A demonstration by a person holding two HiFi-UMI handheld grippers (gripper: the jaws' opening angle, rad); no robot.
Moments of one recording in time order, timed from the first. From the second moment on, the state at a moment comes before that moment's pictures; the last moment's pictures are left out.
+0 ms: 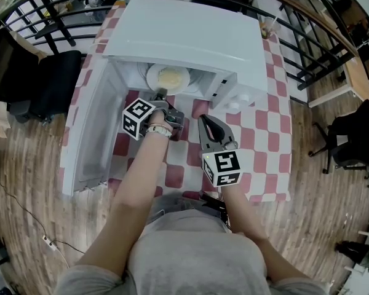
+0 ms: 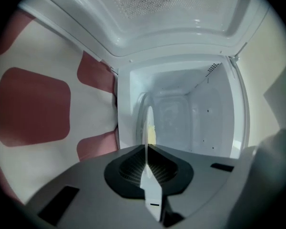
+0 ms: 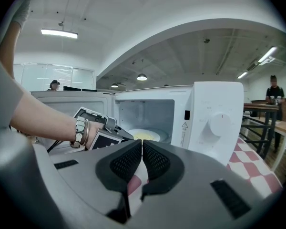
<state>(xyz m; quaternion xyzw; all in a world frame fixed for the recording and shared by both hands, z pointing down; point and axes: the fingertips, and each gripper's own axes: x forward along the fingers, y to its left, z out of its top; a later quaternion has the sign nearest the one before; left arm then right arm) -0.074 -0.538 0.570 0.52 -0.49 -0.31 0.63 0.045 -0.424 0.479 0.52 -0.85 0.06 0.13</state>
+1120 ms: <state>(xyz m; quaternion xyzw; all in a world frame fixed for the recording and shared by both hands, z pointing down) -0.079 -0.499 0.541 0.55 -0.46 -0.33 0.61 0.035 -0.403 0.449 0.54 -0.84 0.04 0.08</state>
